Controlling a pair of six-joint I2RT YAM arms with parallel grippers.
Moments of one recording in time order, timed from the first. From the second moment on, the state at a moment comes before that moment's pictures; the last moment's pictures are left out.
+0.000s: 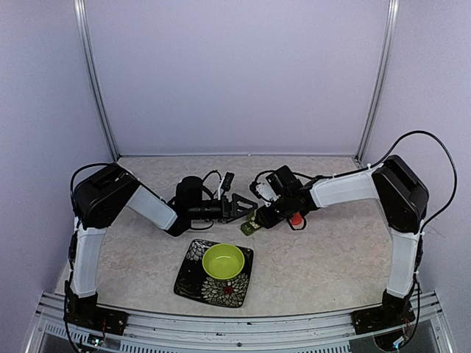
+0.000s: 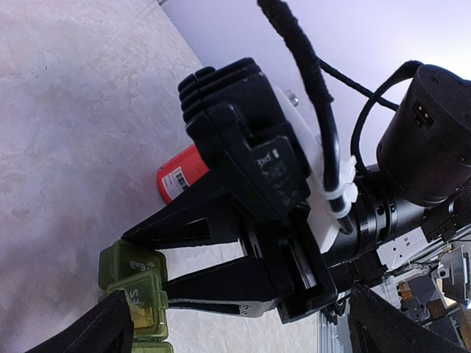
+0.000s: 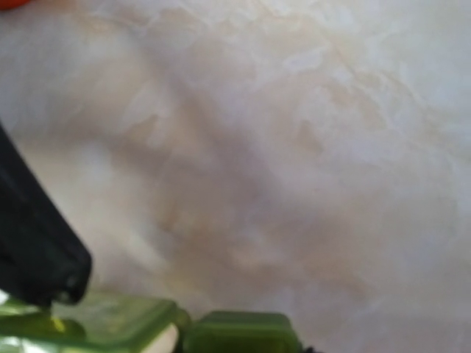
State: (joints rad) left arm -0.70 2.20 1.10 0.95 0.70 -0.82; right arm 0.71 1.99 1.25 -0.17 -0.06 0.06
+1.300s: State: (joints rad) left arm -0.70 2.22 1.14 0.88 0.72 -0.78; right arm 0.69 1.86 1.20 -0.23 -0.07 0.05
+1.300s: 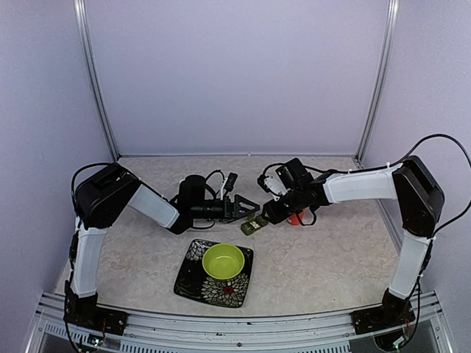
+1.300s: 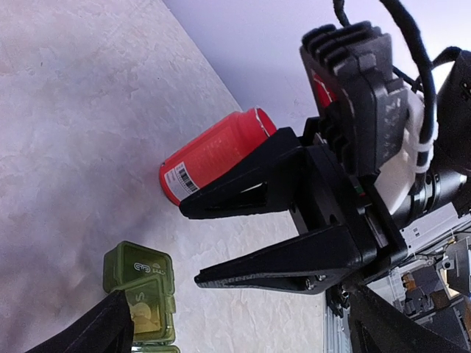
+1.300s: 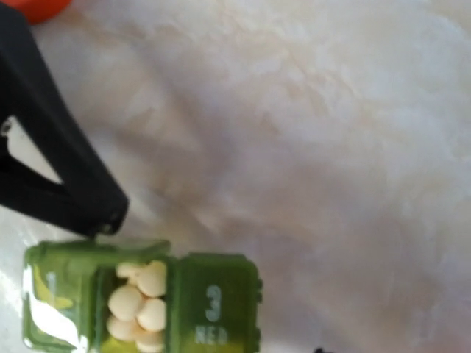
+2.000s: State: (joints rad) left arm -0.74 2.20 1.15 0.75 0.72 -0.68; right arm 0.65 1.86 1.19 -0.18 -0.19 0.09
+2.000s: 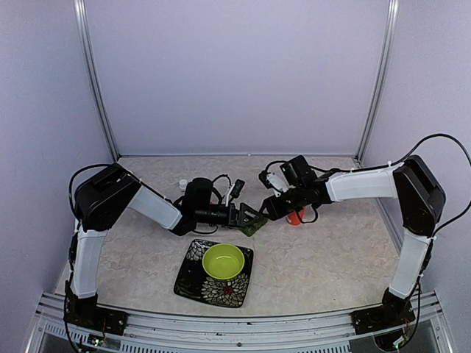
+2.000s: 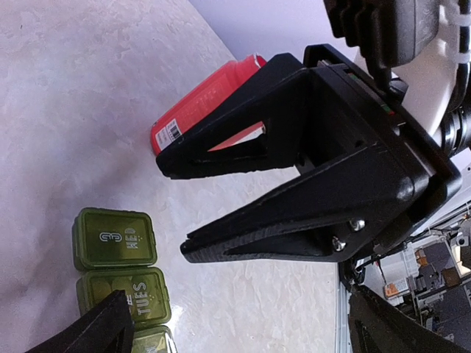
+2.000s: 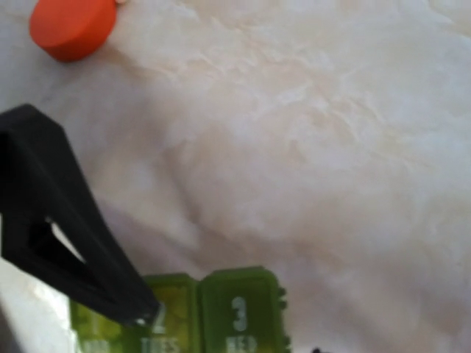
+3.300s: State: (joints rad) left arm -0.74 2.19 1.20 0.63 0.70 -0.64; right arm 0.70 1.94 1.20 -0.16 -0.10 0.08
